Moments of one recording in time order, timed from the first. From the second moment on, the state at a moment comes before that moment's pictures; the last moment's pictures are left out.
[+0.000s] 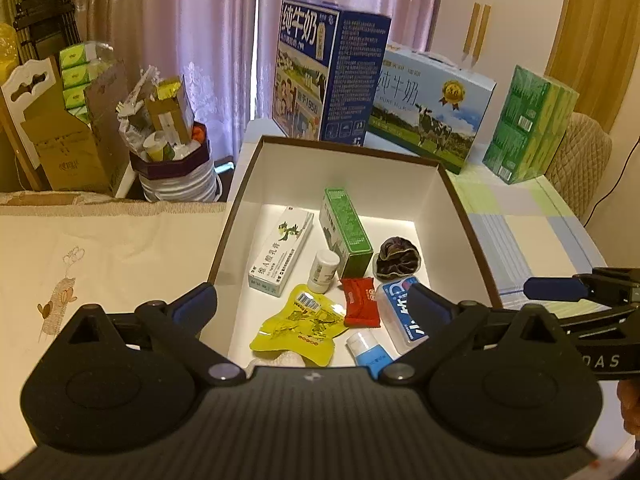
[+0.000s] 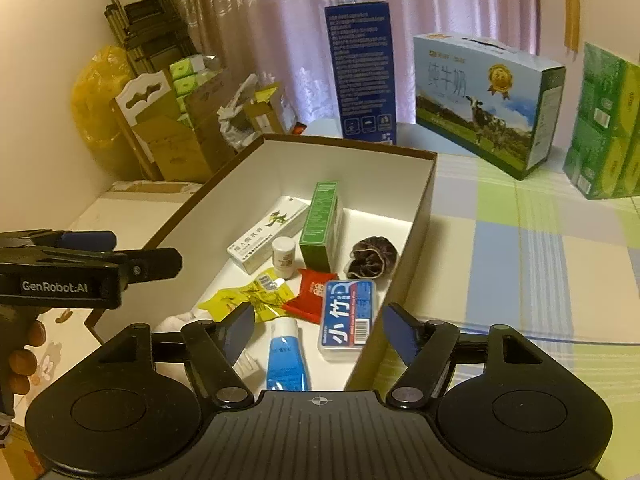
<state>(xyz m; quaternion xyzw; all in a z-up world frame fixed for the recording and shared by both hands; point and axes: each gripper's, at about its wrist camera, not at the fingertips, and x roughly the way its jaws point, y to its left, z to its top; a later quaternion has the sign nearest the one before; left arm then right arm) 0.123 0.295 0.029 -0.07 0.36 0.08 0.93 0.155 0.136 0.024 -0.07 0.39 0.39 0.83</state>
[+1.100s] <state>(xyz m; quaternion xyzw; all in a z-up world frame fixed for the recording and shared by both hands) 0.021 0.163 0.048 -0.09 0.38 0.13 0.91 0.101 -0.014 0.054 -0.05 0.38 0.40 0.83</state>
